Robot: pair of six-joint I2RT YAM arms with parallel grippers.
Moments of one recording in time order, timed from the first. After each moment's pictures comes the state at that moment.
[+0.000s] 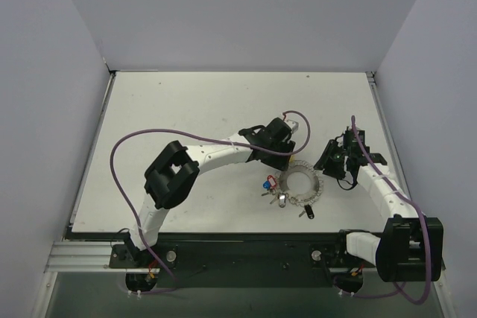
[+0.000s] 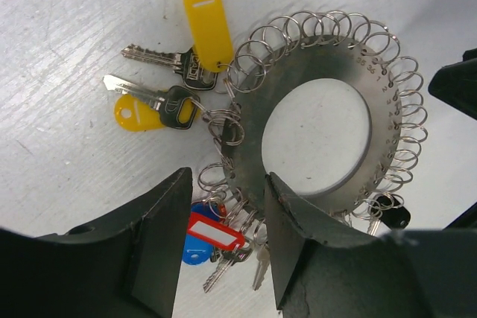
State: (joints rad) left arm -0.96 2.11 1.65 -0.43 0.04 -0.47; right arm 0.00 1.17 0.65 -0.48 -0.13 0.47
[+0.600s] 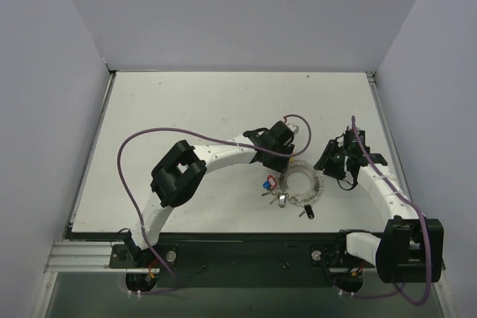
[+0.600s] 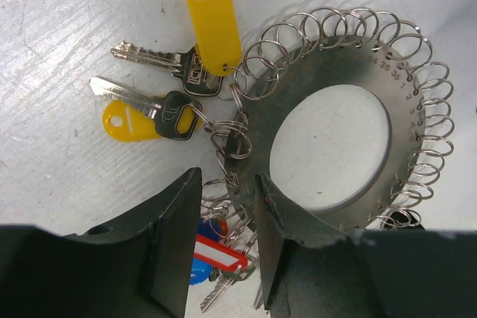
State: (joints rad) left arm -0.97 2.17 1.68 -0.46 0.03 -0.49; right arm 0.00 1.16 0.65 -0.48 -0.13 0.46
